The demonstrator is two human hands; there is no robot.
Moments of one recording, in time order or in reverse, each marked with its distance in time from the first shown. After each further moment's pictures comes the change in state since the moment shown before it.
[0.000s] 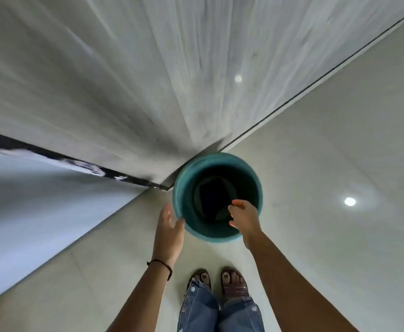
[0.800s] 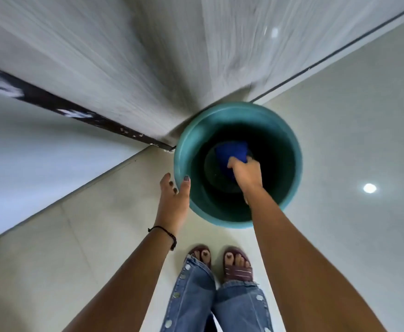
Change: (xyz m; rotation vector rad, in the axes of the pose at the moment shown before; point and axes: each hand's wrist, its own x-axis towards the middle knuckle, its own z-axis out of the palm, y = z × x) left_hand 0.067 -0.054 0.032 -0.060 0.072 -0.147; right_hand 0.113 0.009 0.054 -0.044 0.055 -0.105
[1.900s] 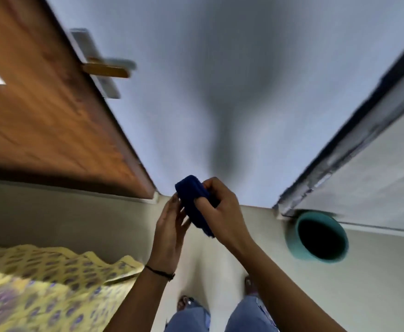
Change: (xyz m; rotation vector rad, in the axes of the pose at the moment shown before) left_hand -0.593 -0.052 -0.548 -1.128 0.230 0.405; right_hand -0.903 -0.053 0.113 -0.360 -0.853 -0.997
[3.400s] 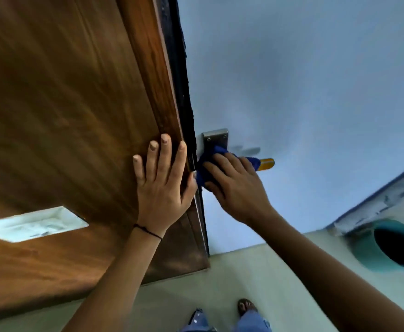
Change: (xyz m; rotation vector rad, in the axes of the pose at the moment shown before) left_hand 0.367 0.395 -0.189 1.451 0.102 1.859; right_hand 0.362 -0.111 0.299 -1.282 0.393 -0.428
